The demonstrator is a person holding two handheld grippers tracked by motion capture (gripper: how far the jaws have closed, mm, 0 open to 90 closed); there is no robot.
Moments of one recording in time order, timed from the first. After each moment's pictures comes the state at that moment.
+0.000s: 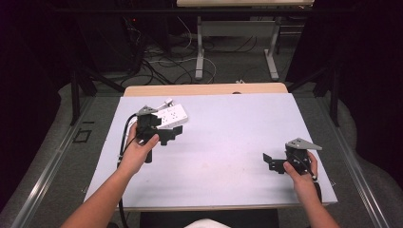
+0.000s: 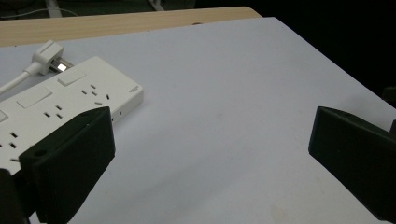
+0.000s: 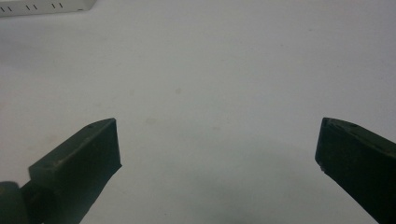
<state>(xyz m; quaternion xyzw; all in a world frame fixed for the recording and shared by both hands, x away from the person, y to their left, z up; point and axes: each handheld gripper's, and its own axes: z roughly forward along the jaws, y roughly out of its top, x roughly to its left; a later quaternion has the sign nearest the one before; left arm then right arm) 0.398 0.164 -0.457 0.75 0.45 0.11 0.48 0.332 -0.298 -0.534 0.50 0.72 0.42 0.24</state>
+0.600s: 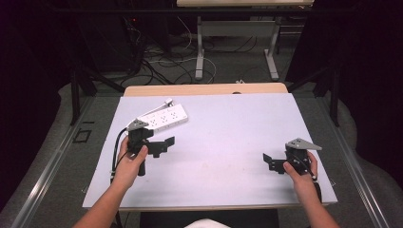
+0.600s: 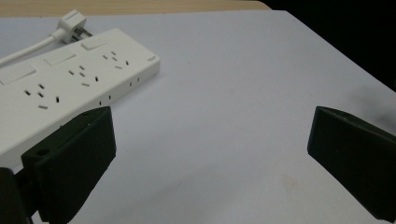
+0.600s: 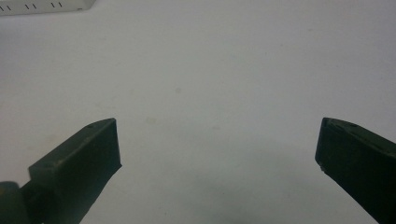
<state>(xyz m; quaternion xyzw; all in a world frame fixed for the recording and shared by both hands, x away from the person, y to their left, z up) 0.368 0.187 -0.484 0.73 0.47 0.12 0.47 0.332 -0.298 -0.534 0.50 0.72 0.43 0.24</state>
